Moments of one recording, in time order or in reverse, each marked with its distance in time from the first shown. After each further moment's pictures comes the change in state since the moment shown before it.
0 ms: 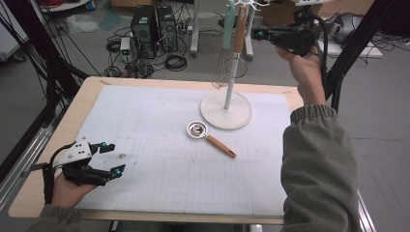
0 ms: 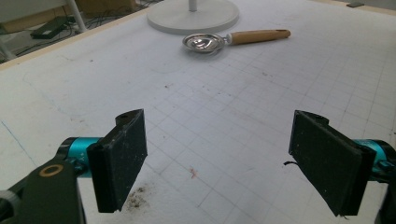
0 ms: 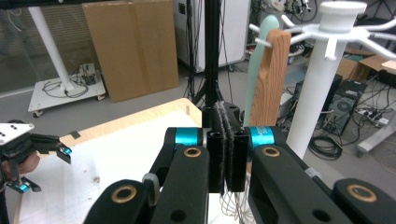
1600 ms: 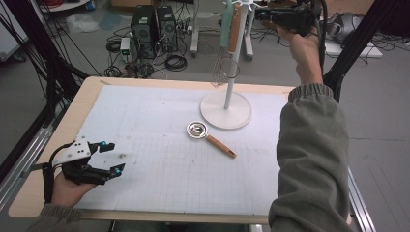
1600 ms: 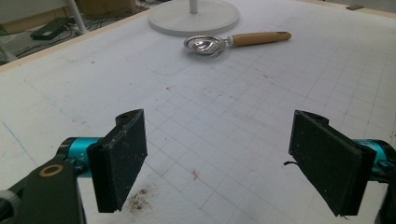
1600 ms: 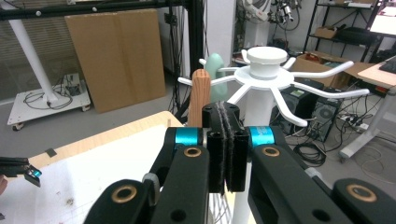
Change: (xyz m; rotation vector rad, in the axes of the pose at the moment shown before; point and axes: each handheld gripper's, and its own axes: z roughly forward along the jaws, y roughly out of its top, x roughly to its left) left arm 0.002 0.001 0.000 -0.007 -0.003 0.002; right arm -0.036 0.025 0.011 -0.027 -0.048 0.006
